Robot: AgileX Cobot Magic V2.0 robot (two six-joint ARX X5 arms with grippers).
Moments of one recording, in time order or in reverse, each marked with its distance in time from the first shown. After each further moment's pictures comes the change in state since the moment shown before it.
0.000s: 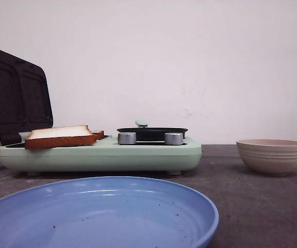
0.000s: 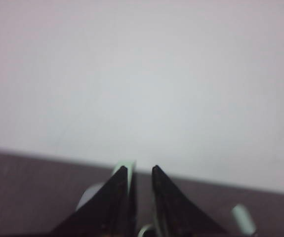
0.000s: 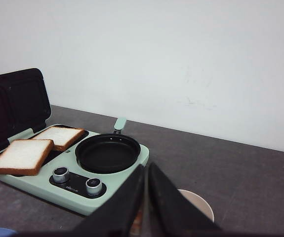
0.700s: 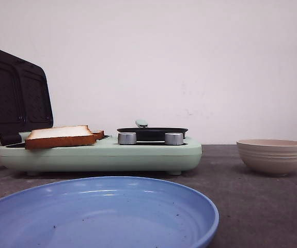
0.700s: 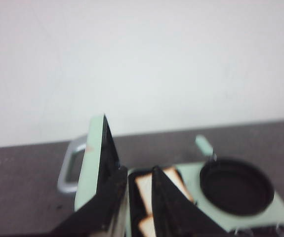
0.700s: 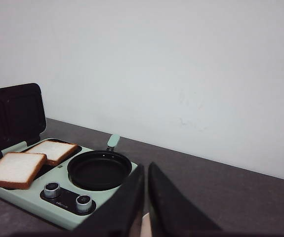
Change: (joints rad) left arm -0.352 -0.410 -0.118 -0.292 -0.160 0.146; right arm 0.000 0.000 0.068 0.000 0.001 -0.087
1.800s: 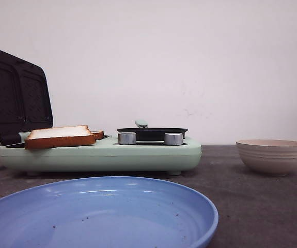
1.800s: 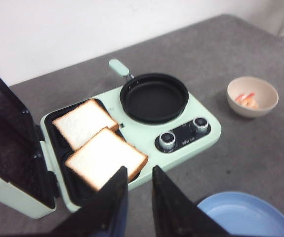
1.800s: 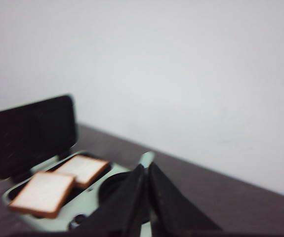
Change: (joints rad) left arm -0.032 0.068 0.037 -0.270 0.340 0.098; right arm 0.005 0.353 0.101 0.250 -0.085 0.018
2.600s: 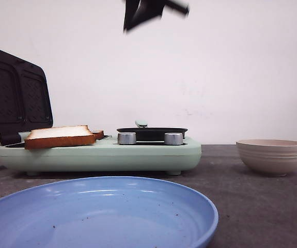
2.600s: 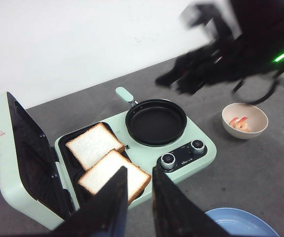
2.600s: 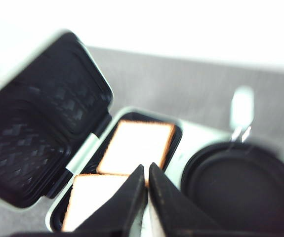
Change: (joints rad) left arm 0.003 0.069 0.299 -0.182 -0.002 0.025; right arm 0.052 1.238 0.844 -0.091 -0.092 0.353
